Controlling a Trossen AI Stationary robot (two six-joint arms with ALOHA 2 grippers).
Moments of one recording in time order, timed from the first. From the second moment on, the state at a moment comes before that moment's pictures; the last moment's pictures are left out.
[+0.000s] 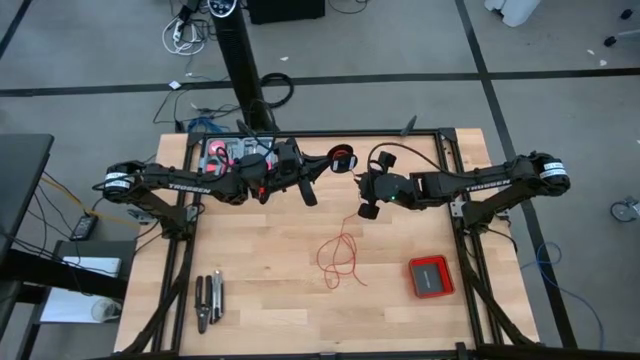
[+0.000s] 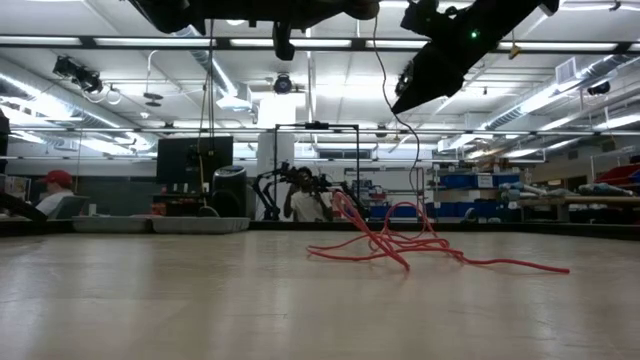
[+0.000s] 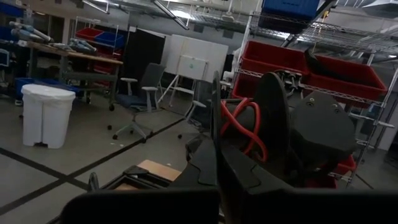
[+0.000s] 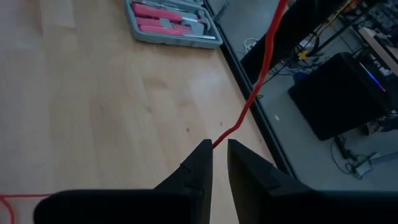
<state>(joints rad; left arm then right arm) 0.10 1.47 0.93 0.77 -0.22 -0.21 0.02 1.29 0.89 -0.26 0.62 -0.12</state>
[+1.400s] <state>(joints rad) 0.10 1.47 0.93 0.76 -0.22 -0.16 0.07 1.26 0.72 0.08 0.63 0.00</state>
